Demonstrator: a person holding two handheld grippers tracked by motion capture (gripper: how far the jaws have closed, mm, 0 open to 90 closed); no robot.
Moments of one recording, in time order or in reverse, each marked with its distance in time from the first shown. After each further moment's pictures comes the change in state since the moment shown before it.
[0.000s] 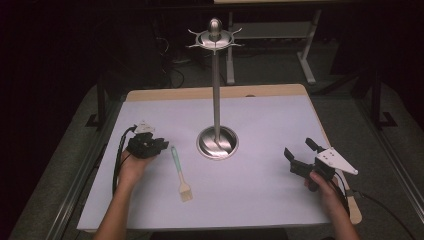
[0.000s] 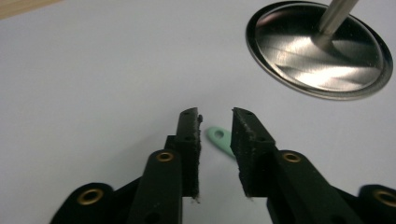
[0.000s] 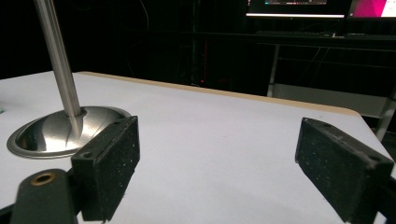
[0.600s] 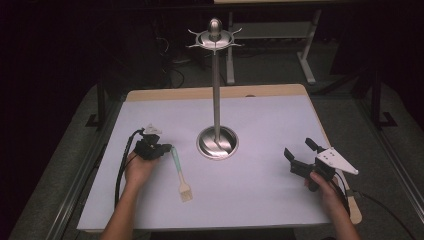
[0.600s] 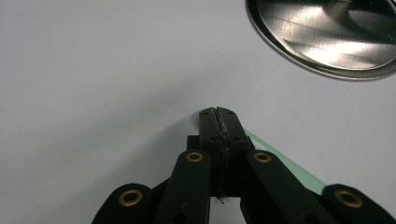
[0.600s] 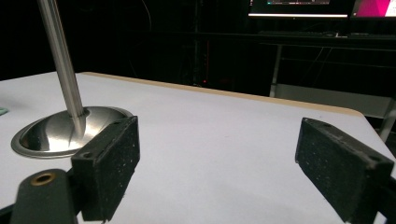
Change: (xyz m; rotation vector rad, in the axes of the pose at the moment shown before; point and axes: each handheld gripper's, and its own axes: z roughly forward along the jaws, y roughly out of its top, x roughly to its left) left arm -0.004 -0.009 0.021 0.088 -0.024 -0.032; right arm -0.001 0.000 0.000 -0.001 0.012 0.001
